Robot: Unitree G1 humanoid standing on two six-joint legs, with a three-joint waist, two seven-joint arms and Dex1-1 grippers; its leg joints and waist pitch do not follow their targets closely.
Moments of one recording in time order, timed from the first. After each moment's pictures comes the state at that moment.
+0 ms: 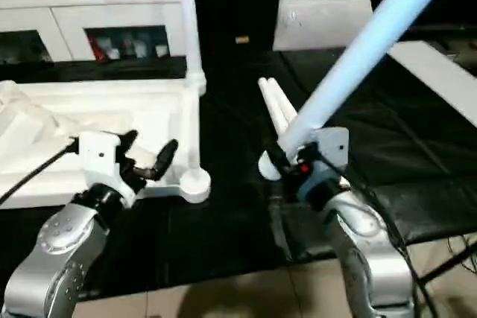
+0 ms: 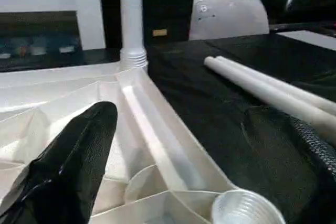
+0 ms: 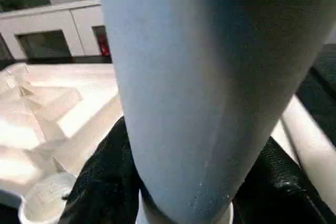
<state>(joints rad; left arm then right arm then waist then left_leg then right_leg) -0.01 0.14 -0.05 -0.40 -0.17 0.45 -0.15 -0.07 -0.16 -0.04 -0.34 0.34 0.49 0.32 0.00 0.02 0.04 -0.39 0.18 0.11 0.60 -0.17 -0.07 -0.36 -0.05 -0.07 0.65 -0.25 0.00</state>
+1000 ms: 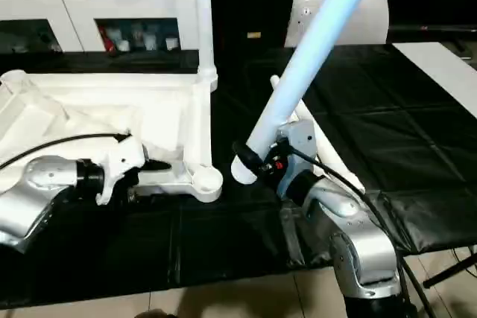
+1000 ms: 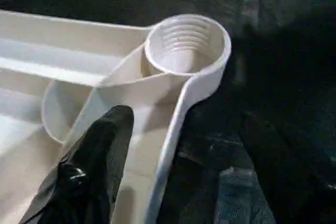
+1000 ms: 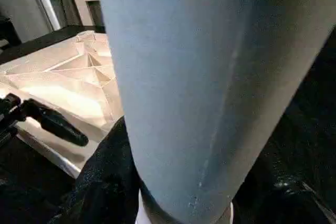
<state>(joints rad) -0.43 0.61 -0.29 0.25 -0.14 0.24 -1.11 -0.16 -0.24 0.05 -0.27 0.36 0.55 0.46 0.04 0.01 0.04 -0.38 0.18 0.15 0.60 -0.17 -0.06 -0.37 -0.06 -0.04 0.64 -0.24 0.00</state>
